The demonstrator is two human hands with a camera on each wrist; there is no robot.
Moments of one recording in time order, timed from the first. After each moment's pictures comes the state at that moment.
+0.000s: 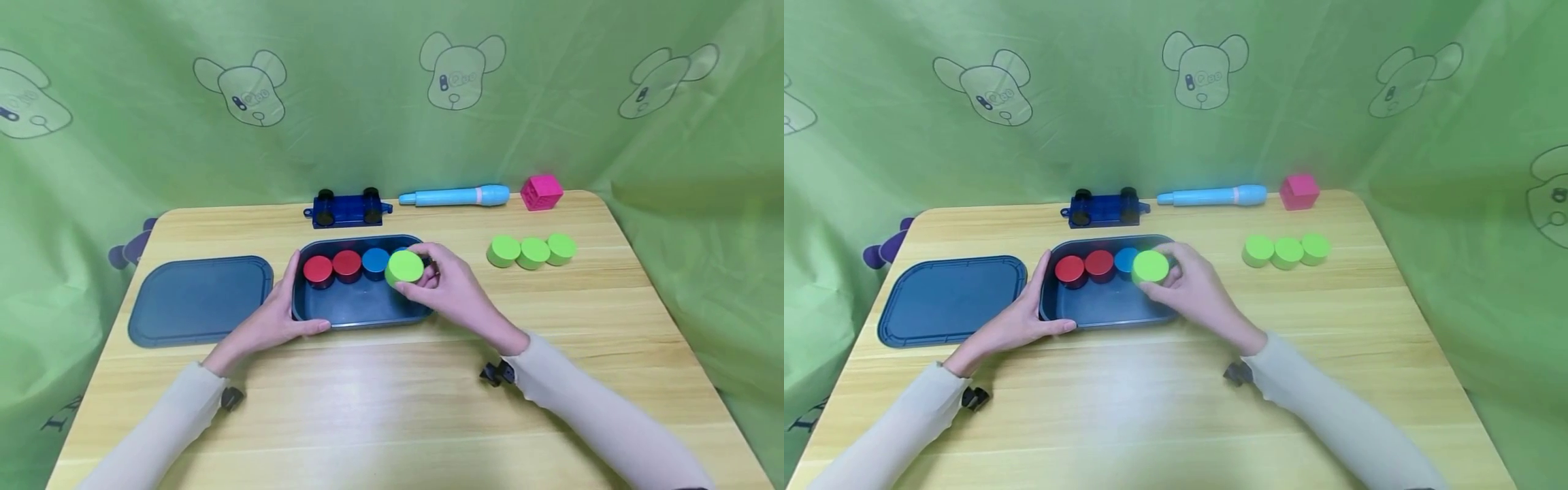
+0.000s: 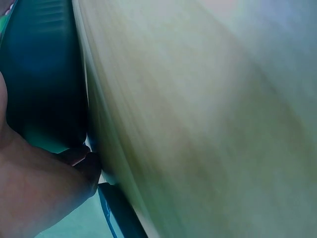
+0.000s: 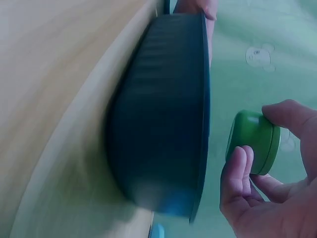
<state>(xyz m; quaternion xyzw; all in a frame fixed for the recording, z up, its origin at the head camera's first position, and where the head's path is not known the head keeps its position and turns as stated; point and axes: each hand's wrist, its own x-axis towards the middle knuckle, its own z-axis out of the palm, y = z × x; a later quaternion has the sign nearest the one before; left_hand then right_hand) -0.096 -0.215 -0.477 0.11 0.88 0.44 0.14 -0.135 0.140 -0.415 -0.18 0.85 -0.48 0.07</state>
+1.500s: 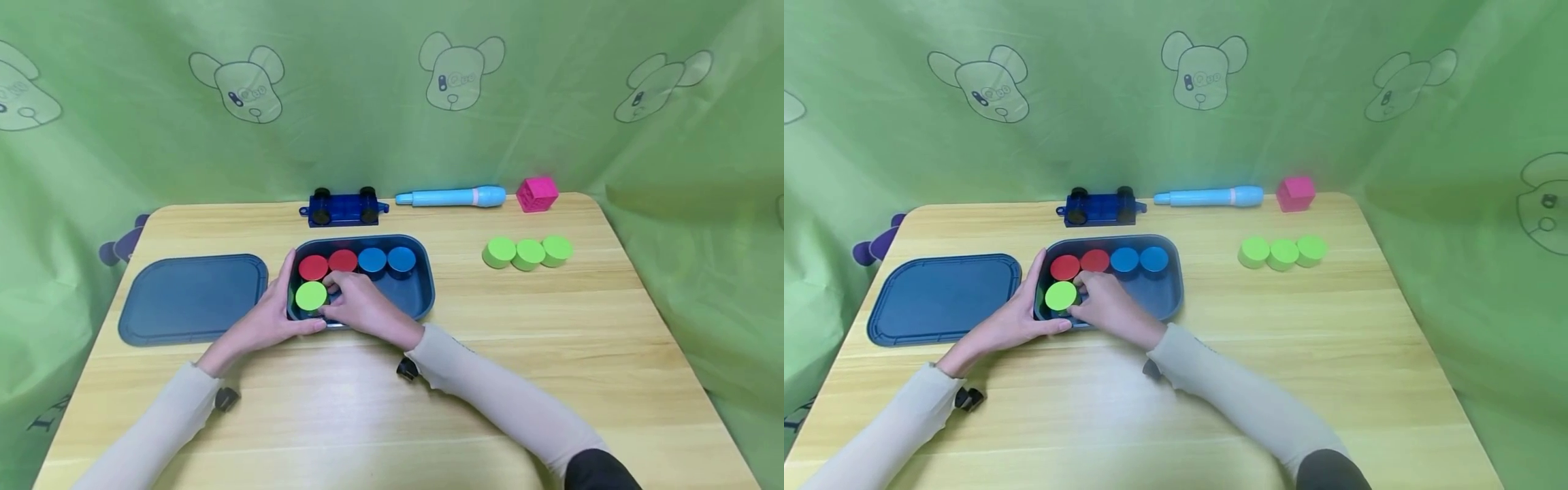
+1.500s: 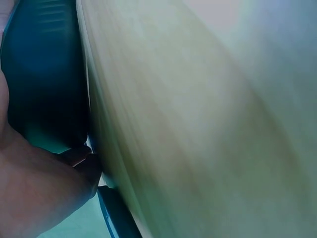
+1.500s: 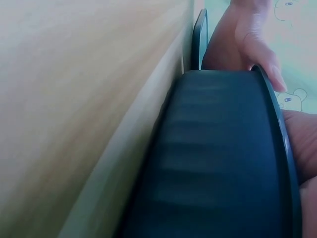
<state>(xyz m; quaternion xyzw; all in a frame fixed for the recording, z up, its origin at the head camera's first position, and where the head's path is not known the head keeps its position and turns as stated) -0.096 -0.214 -0.479 0.13 0.86 0.47 0.13 -0.137 0.009 -0.448 -0.22 0.88 -0.38 0.20</state>
